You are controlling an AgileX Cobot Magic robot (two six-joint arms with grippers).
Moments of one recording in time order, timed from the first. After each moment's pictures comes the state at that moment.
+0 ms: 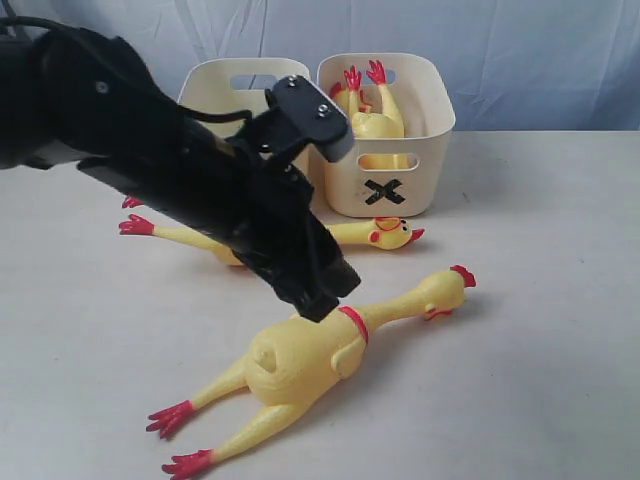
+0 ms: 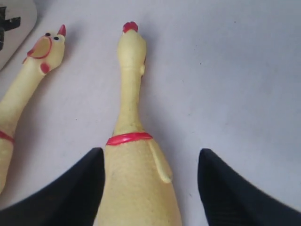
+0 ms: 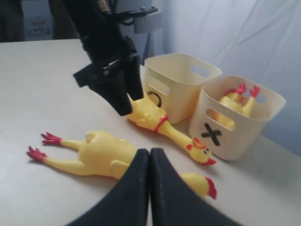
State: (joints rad) left arm -0.73 1.57 -1.11 -0.53 0.63 0.74; right arm 0.40 0.00 -0.46 0.44 0.80 -0.60
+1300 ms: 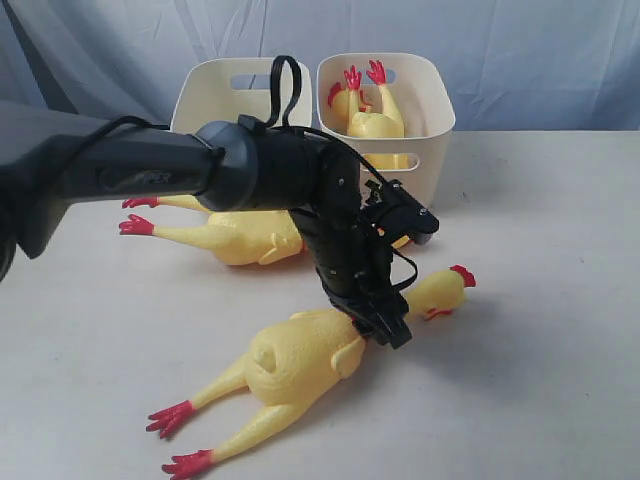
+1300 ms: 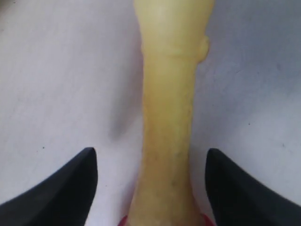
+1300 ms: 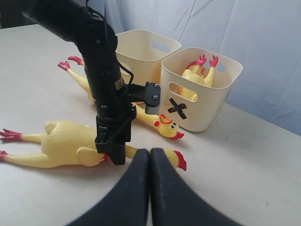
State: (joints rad) left arm -0.80 2.17 -1.54 -0.26 0.74 0.46; right arm 0.42 0.00 -0.46 0.21 0.80 -0.36
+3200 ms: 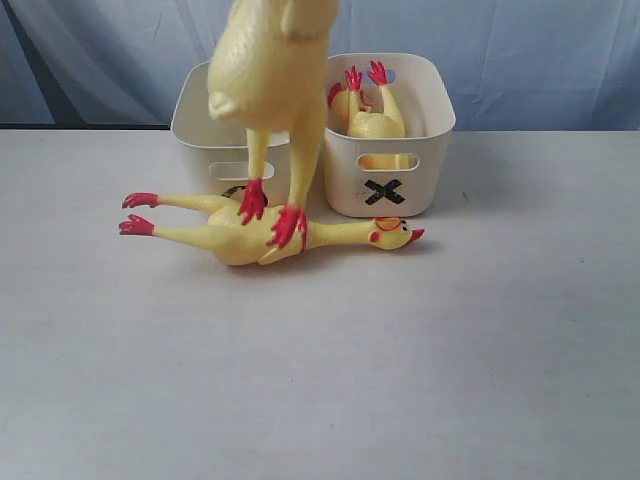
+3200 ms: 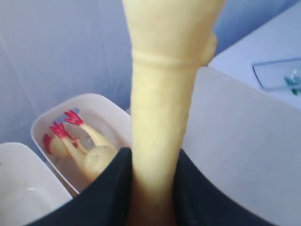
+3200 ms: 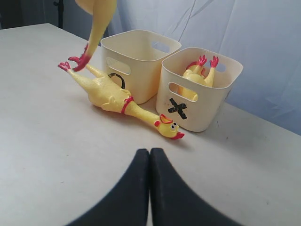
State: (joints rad) left arm -0.54 1.54 -1.63 -0.51 0.60 0.46; right arm 0.42 0.00 -0.46 0.21 0.80 -0.36
